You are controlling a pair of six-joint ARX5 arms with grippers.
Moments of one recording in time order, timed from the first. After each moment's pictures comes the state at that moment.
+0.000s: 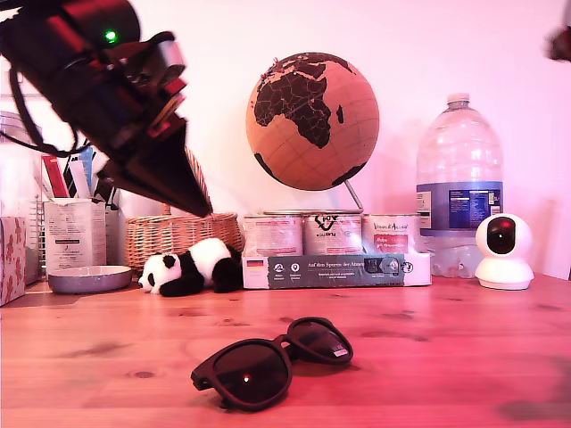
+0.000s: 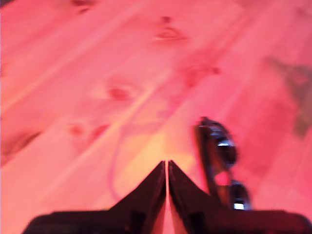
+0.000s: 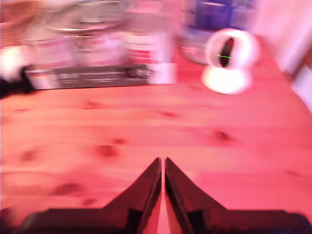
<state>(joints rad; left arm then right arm) -0.38 1.58 1.09 -0.44 0.48 0.20 0.25 0.66 0.42 -0.15 0.19 0.12</state>
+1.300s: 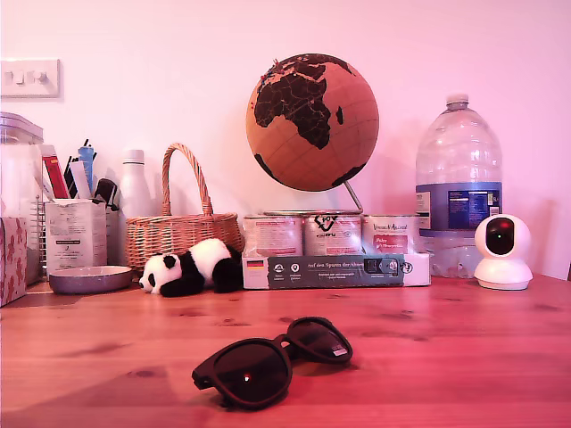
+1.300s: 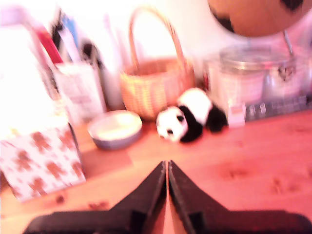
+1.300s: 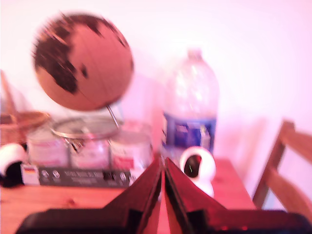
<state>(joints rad) -0.16 0.45 0.14 0.24 -0.02 0.01 0.21 0.20 0.13 0.22 0.14 -0.12</state>
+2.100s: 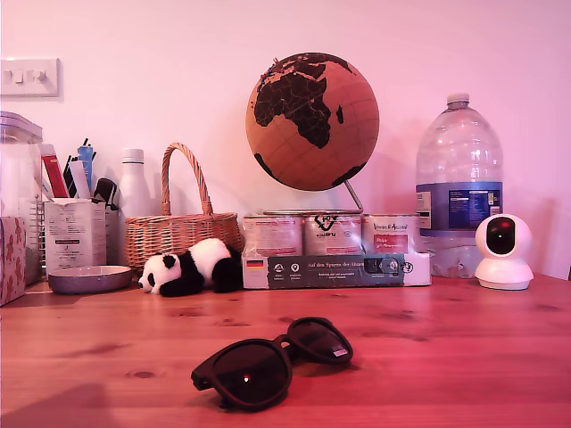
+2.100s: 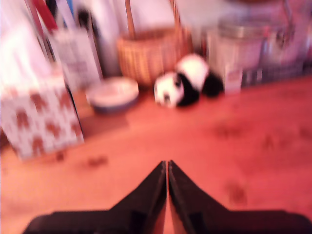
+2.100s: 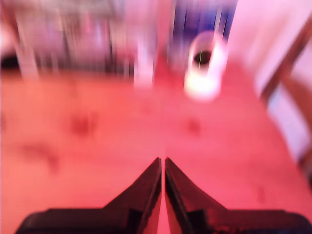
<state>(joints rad) -0.17 0.26 0.14 -0.15 -0.01 0.01 0.21 0.16 0.13 -0.34 0.16 -0.08</state>
